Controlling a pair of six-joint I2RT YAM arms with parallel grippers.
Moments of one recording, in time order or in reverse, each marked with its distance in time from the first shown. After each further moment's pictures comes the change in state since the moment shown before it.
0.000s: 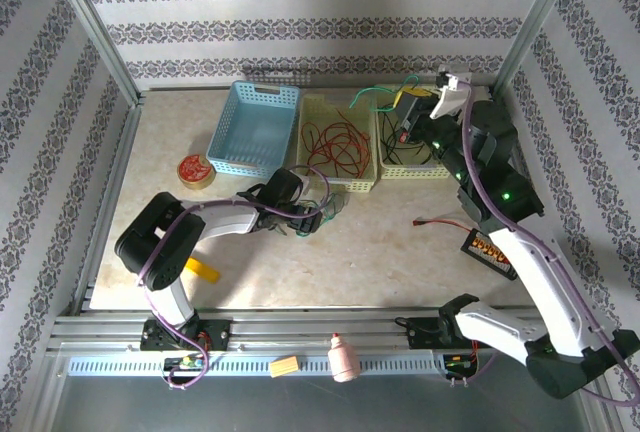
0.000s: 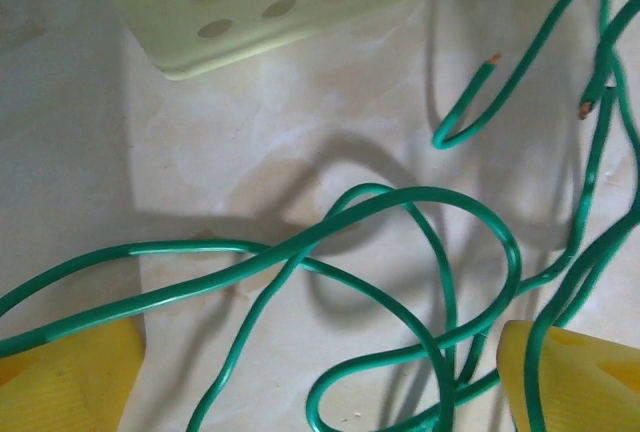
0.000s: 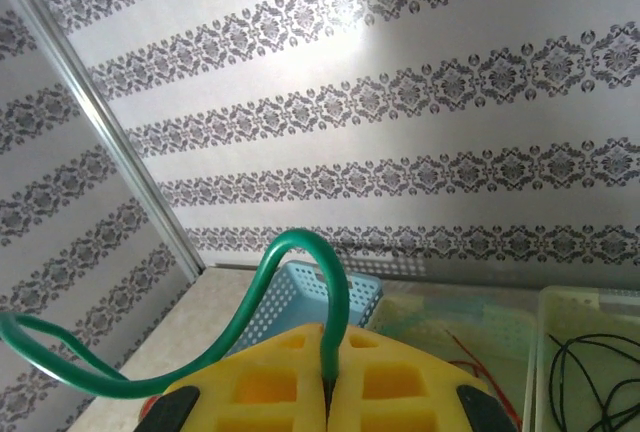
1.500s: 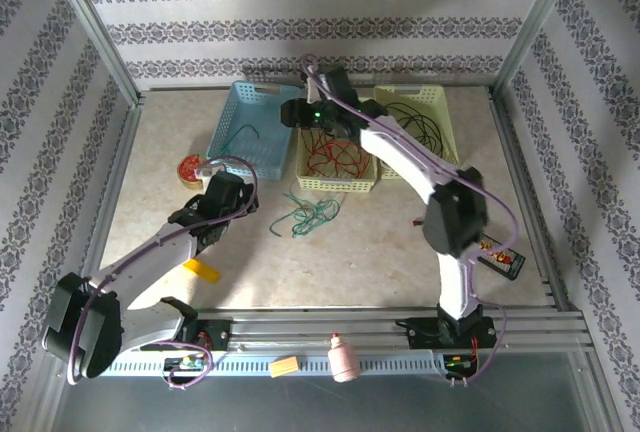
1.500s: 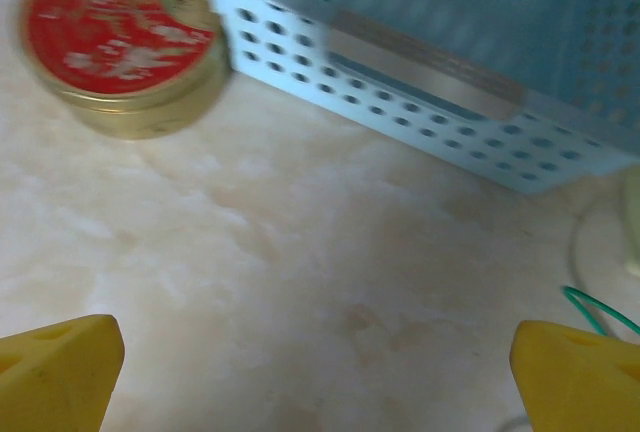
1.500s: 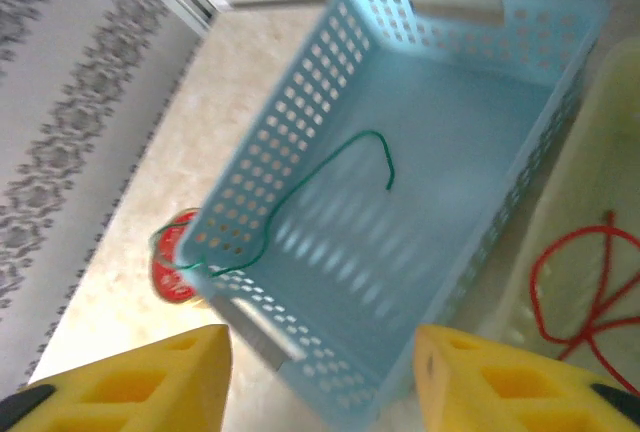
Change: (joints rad) left arm 0.191 -0.553 -0.211 -0.217 -0.425 -0.341; right arm 0.143 0.876 0.483 -0.129 -0.213 0.129
